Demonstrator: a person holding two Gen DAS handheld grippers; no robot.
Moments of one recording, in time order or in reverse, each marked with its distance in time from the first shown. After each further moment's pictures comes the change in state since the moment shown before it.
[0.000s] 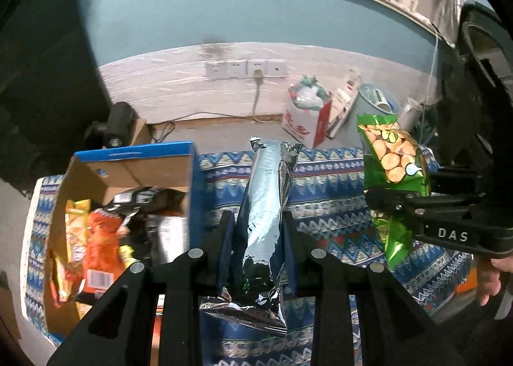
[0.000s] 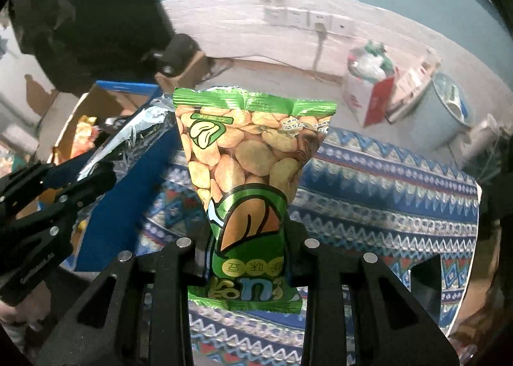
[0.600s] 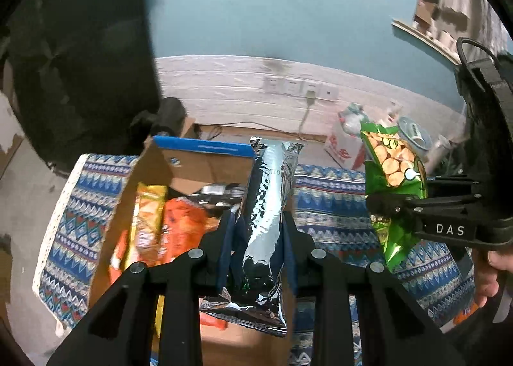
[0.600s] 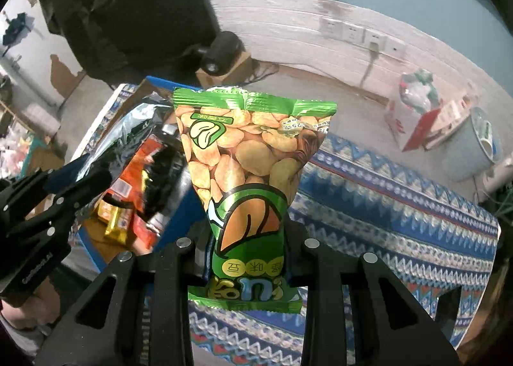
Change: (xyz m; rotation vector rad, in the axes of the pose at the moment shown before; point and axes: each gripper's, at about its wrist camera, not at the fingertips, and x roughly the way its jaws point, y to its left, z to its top) left arm -0.039 0.103 -0.021 -0.157 -0.072 0.101; right arm 0.023 0.095 0.044 -0.107 0.010 0.087
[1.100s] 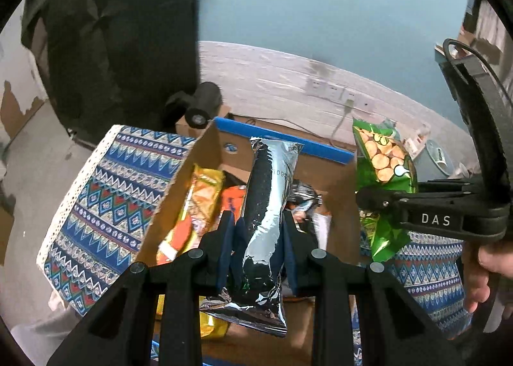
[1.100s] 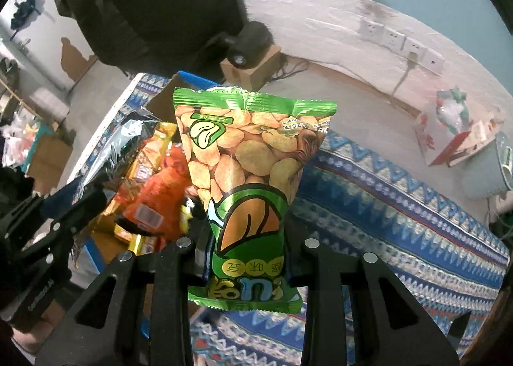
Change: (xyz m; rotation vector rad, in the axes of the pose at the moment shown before) left arm 0.005 0.072 -0.010 -0.151 0.014 0.069; right arm 0.054 0.062 0.042 -0.060 0.059 0.049
